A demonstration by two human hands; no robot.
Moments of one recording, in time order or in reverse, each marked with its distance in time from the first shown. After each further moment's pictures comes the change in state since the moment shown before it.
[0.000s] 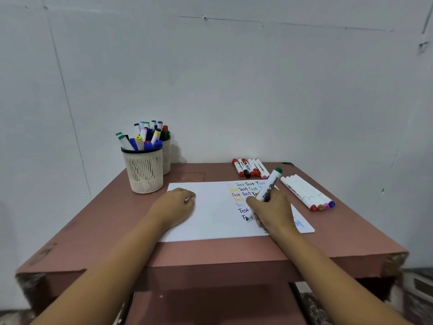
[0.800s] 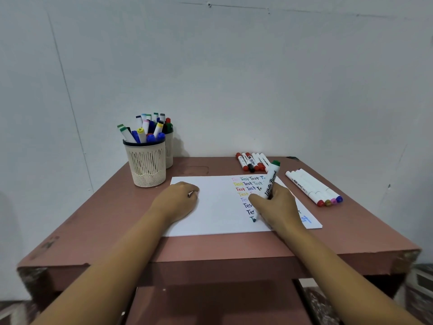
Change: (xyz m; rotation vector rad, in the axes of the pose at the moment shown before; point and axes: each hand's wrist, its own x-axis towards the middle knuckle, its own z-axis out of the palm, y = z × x) left_hand 0.002 -0.002 0.002 -0.024 0.027 0.007; right_hand 0.003 0.008 0.004 -0.103 0.005 -0.066
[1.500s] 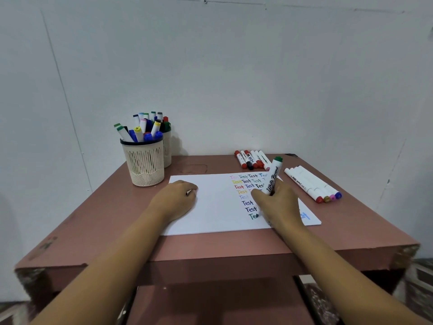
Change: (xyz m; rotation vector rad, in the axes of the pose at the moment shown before) left_hand 0.000 -0.001 0.000 0.005 0.008 0.012; right_hand 0.002 0.003 0.000 0.014 0.090 0.000
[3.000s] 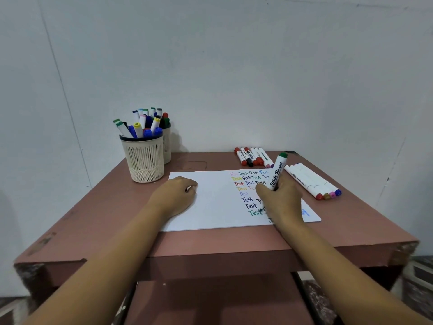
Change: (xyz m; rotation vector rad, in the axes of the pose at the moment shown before) left_hand 0.000 -0.001 0.000 0.003 0.005 -0.003; right_hand 0.002 0.001 0.000 0.006 0.077 -0.011
